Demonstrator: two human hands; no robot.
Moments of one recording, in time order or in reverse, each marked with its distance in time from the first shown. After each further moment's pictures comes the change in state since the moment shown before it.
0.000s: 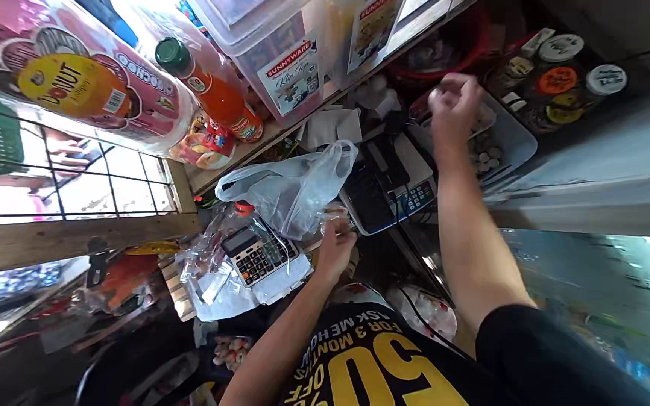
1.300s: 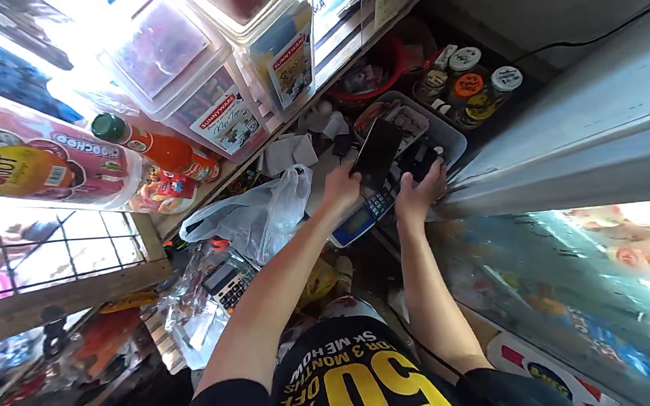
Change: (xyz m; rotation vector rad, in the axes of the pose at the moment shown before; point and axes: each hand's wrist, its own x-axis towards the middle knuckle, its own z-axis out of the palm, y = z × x) left_hand 0.092 0.145 0.080 0.484 -0.232 0.207; right_hand -0.134 0.030 -0.030 -0.021 0.385 0.324
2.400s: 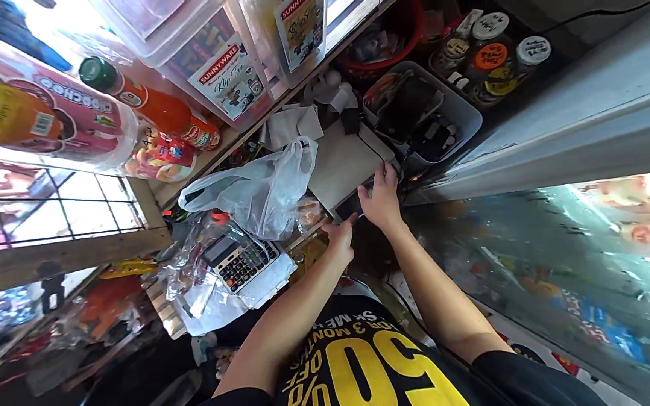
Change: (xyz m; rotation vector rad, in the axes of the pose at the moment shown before) left_hand -0.071 -0.126 0.095 -0.916 0.395 -0.615; right_hand -0.044 0.032 0.028 -0.406 -0.515 -0.245
